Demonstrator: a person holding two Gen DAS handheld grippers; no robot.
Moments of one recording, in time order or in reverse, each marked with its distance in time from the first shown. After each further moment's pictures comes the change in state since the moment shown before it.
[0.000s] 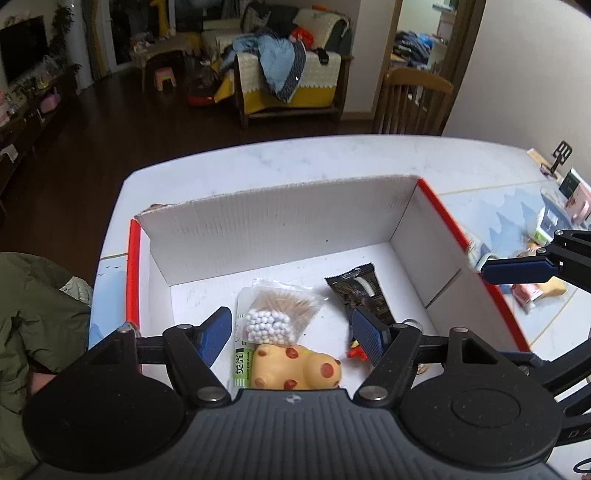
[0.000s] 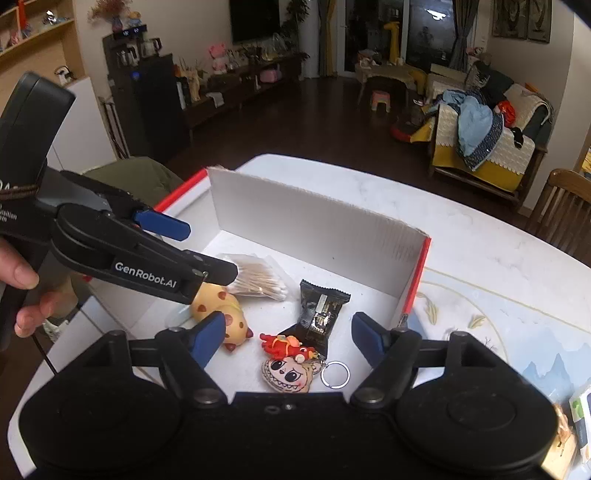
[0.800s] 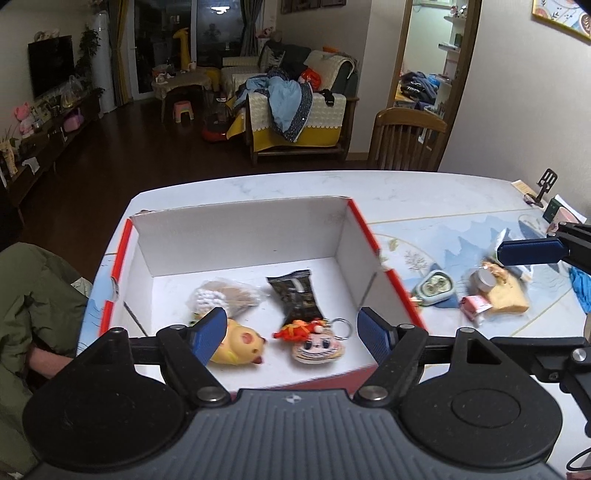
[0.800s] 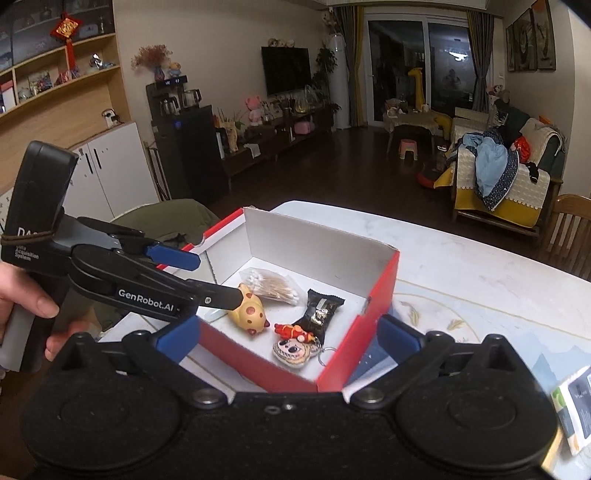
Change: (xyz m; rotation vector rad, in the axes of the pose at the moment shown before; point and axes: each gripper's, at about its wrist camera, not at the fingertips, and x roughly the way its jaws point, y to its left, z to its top) left arm -0.065 -0.079 -0.038 -0.045 -0.136 0.044; right arm -0.100 -0.043 -0.049 -0.020 -0.182 0.130
